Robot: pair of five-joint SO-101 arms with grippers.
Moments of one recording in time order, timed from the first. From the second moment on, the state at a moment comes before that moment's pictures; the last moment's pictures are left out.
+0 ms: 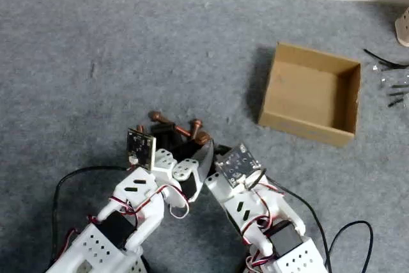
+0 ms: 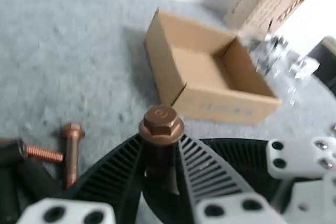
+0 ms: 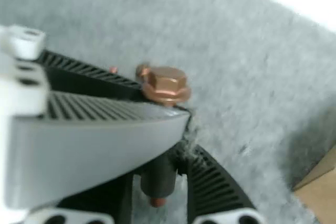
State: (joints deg) left arm 36.4 -88.1 96.5 19.6 31.3; right arm -34.7 -104.0 96.0 36.2 12.8
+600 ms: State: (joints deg) left arm 36.4 -88.3 96.0 21.7 30.9; right arm -34.4 -103.9 96.0 33.6 12.9
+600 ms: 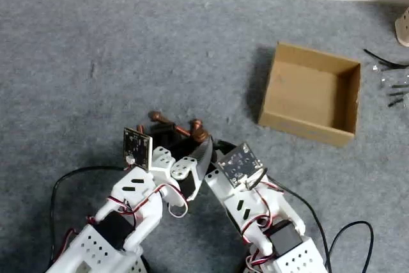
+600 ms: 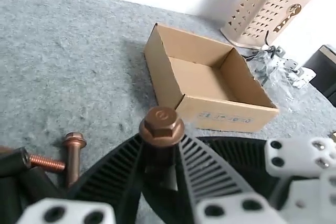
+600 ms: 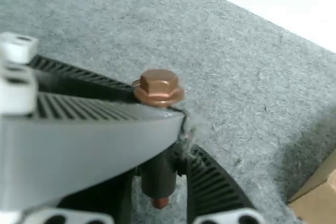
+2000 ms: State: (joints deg) left arm 28.4 -87.4 96.8 22.1 31.3; right arm -30.2 -104.1 96.0 33.4 12.8
